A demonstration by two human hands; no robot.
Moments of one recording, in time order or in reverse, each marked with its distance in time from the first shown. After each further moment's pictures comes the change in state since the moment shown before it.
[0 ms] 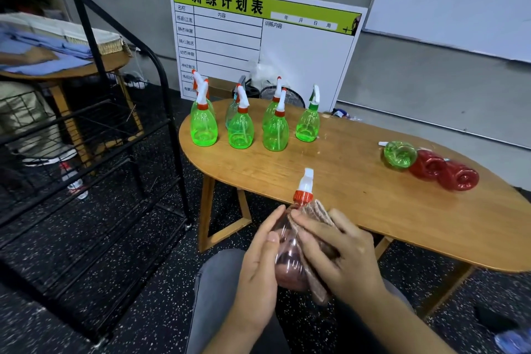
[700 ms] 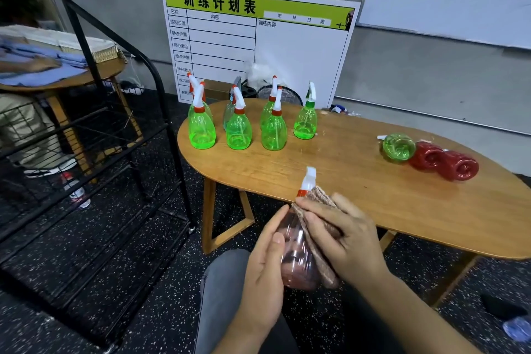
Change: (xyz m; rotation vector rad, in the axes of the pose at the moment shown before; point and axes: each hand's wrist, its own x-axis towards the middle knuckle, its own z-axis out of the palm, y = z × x) left_hand -0.004 0.003 0.005 0.051 -0.035 0.025; right_hand 0.011 0.010 -0.003 0.045 0.036 0.070
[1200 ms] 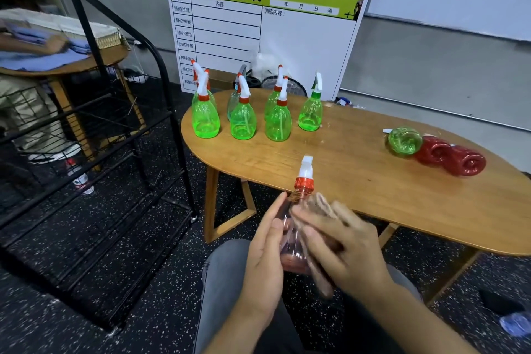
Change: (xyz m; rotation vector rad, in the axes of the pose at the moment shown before) left_hand 0.003 -0.004 -0.006 -0.063 0.026 -0.064; right_hand -0.022 -0.012 0.004 -0.017 -0.103 -0.047
